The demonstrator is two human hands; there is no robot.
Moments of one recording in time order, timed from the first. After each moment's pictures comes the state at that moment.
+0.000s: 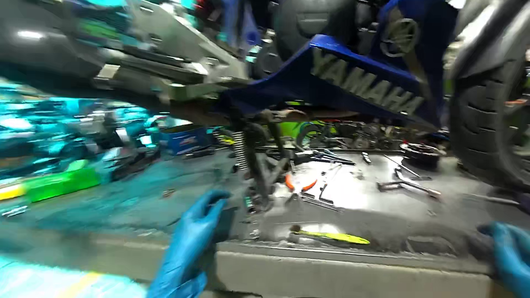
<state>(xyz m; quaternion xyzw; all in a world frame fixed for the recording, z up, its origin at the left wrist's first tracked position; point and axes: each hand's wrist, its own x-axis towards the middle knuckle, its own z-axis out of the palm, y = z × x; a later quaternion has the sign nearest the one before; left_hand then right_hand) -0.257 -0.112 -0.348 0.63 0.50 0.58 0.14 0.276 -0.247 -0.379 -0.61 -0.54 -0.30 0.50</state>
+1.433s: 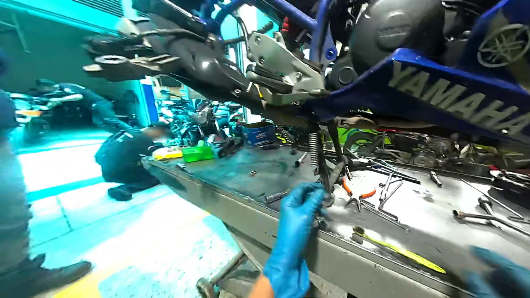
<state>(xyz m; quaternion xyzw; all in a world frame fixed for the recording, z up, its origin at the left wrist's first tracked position) -0.185 -0.176 -0.318 0.53 0.34 0.71 0.32 0.150 -0.238 -0.345 -0.44 -0.75 -0.16 0.46</state>
